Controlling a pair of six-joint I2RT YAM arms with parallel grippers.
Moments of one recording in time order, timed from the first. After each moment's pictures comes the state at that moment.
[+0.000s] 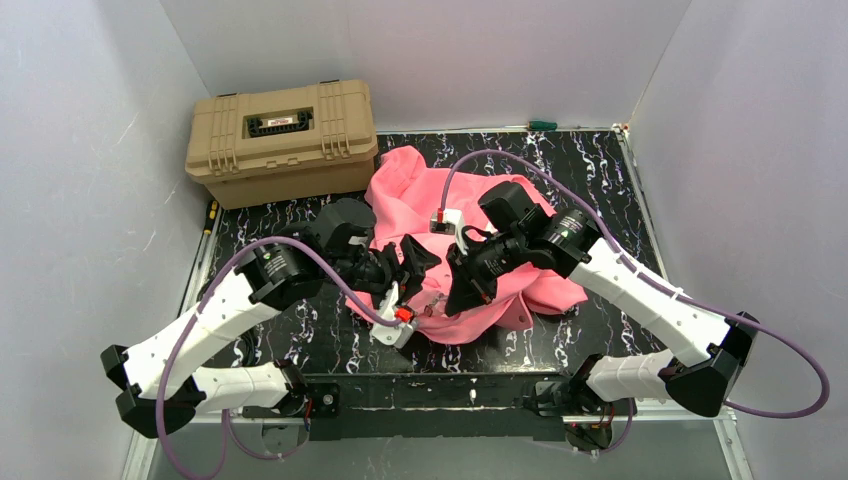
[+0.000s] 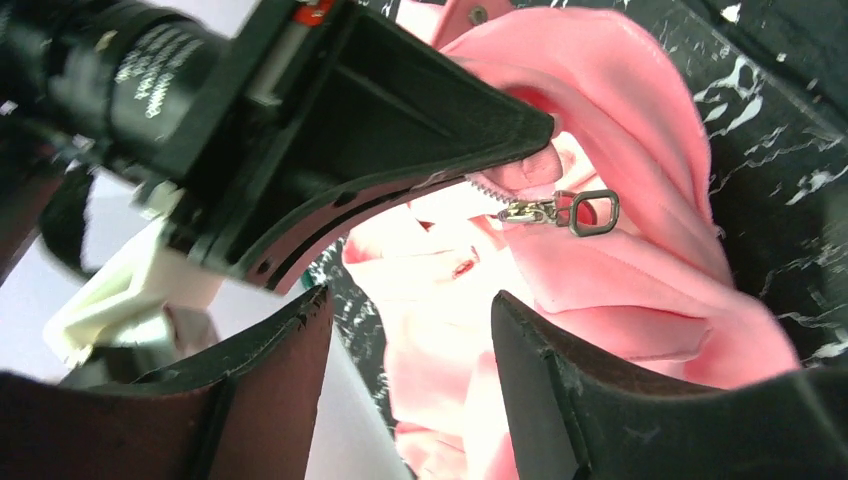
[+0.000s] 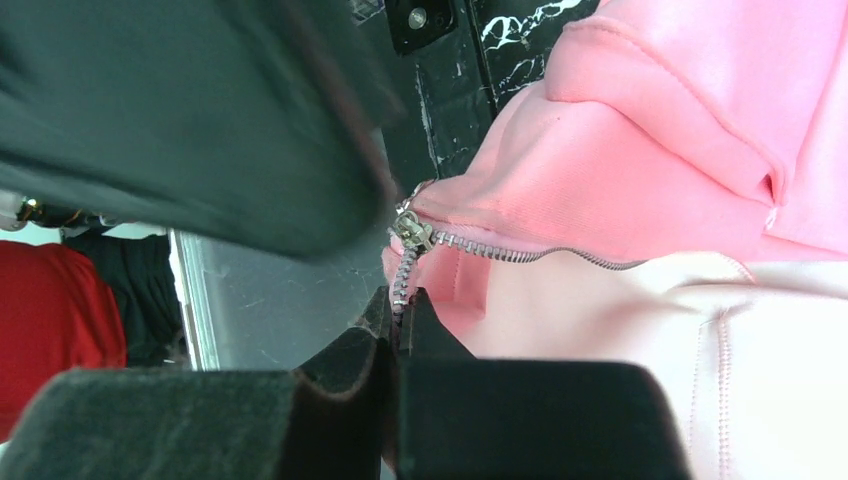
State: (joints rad) left arm -0.96 1.11 1.36 -0.92 0.53 1.53; right arm 0.88 1.27 1.36 -0.96 -0.74 0.03
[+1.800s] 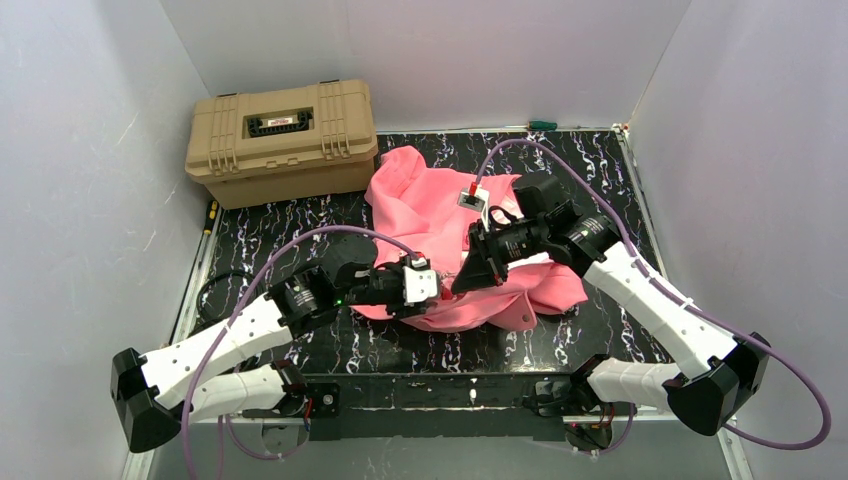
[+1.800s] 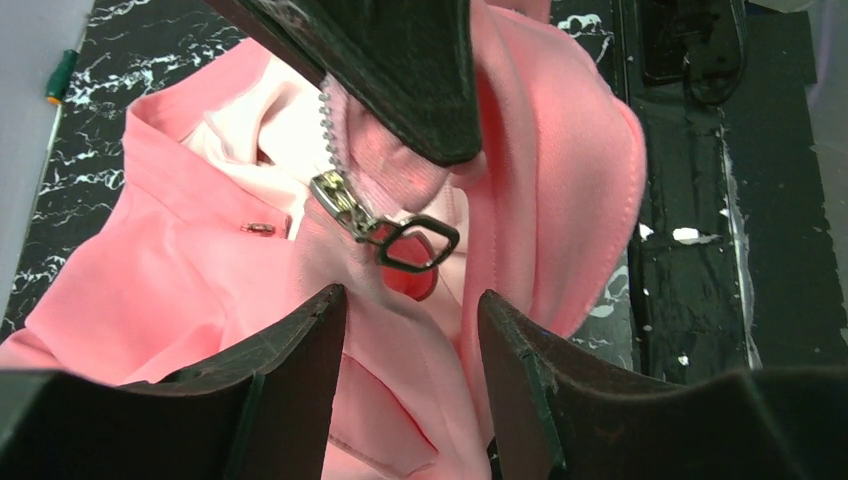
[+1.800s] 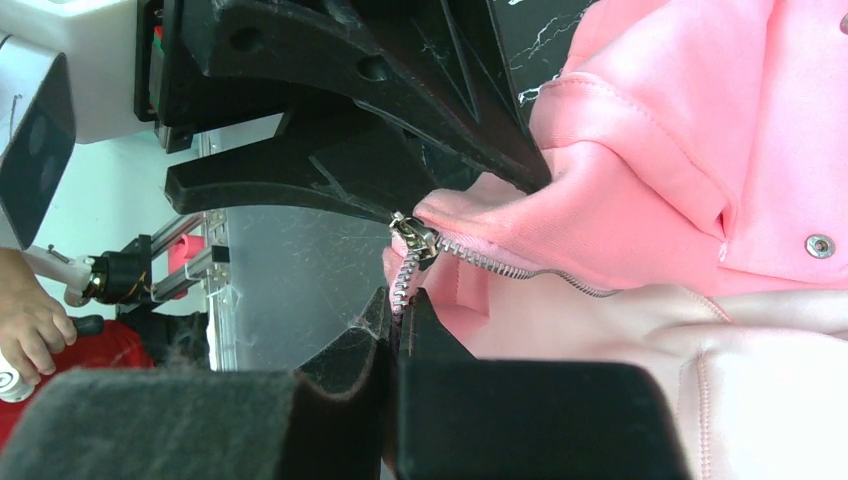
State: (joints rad) left arm -0.96 0.97 0.86 -0.31 0.38 0.51; right arm 0.68 1.18 1.20 -0.73 -0.92 0.13
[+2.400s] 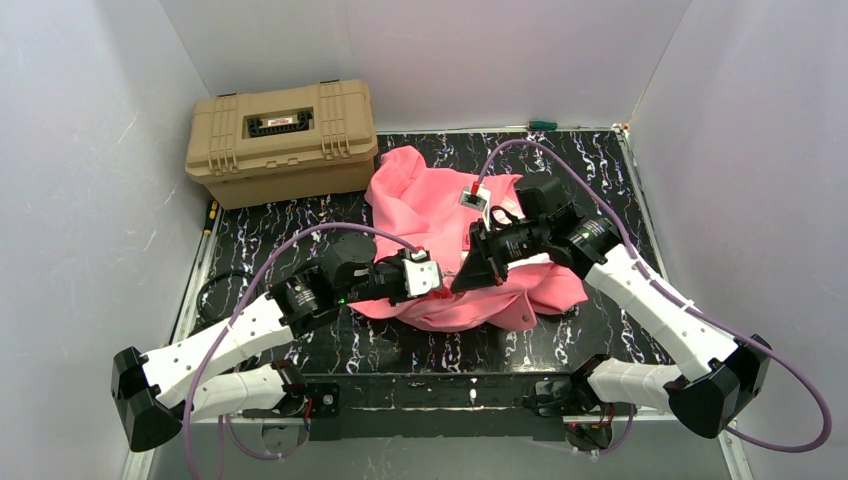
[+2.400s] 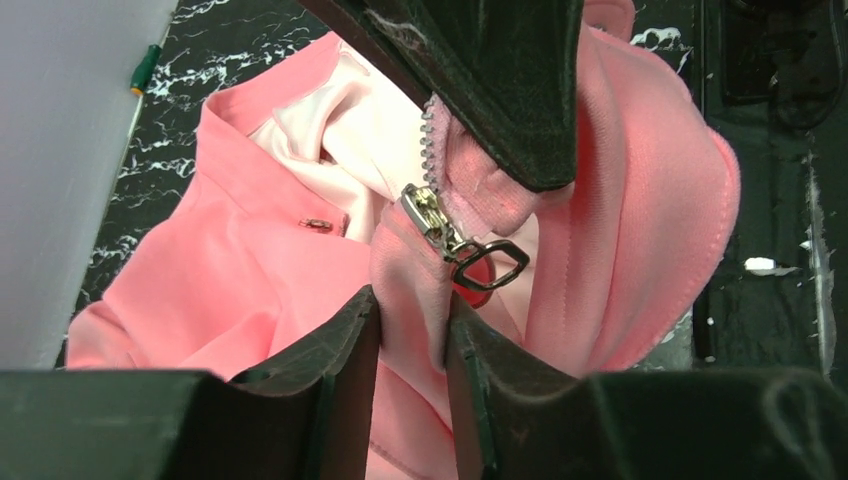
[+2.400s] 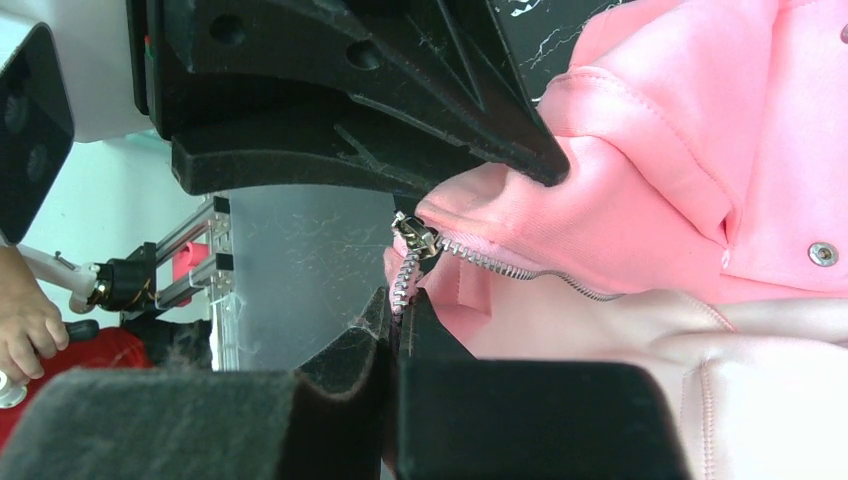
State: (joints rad) left arm -0.97 0.98 0.86 -0.24 0.27 0.51; right arm 0.68 1.17 1.18 -0.69 -0.93 0.16
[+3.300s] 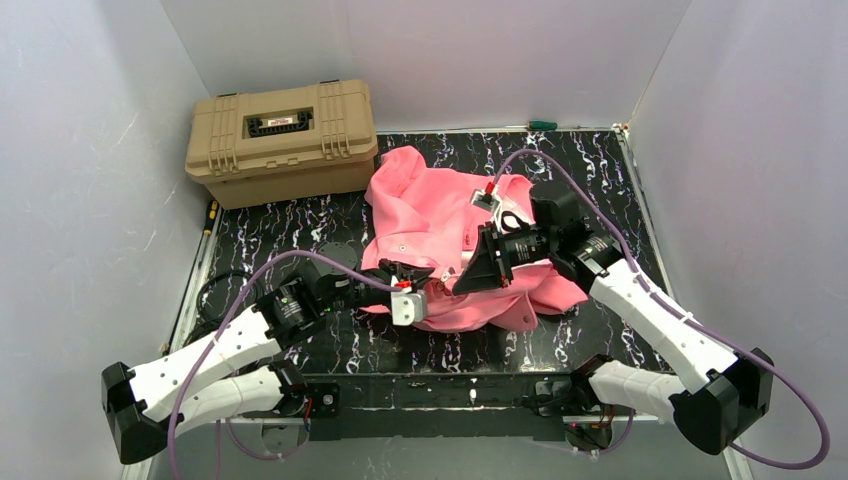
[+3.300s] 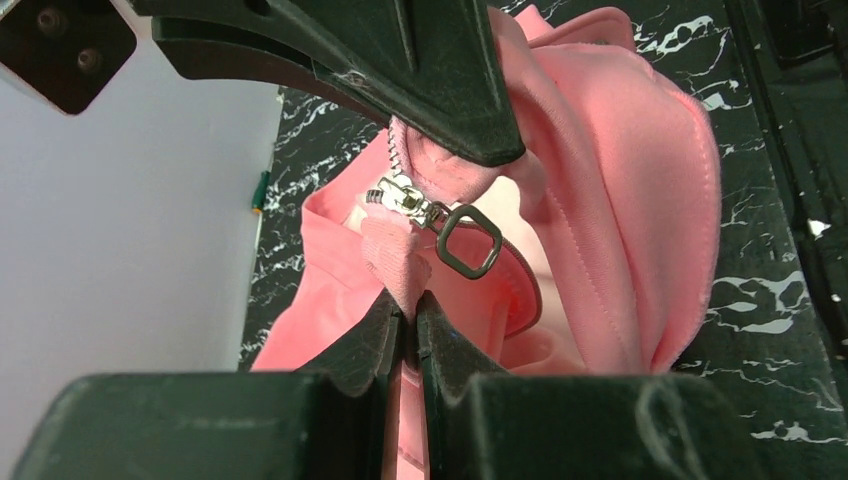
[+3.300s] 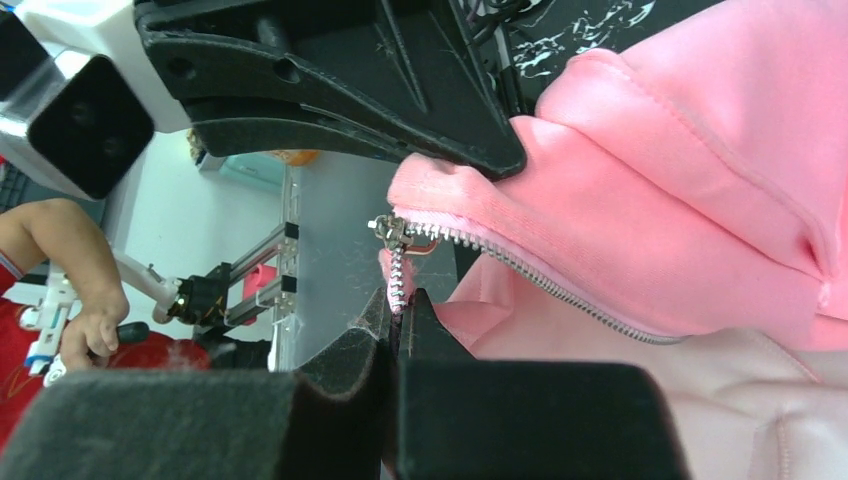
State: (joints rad) left arm -0.97 0.87 0.78 -0.13 0.35 0.79; right arm 0.61 1.10 1.00 -0.41 -1.09 0.37
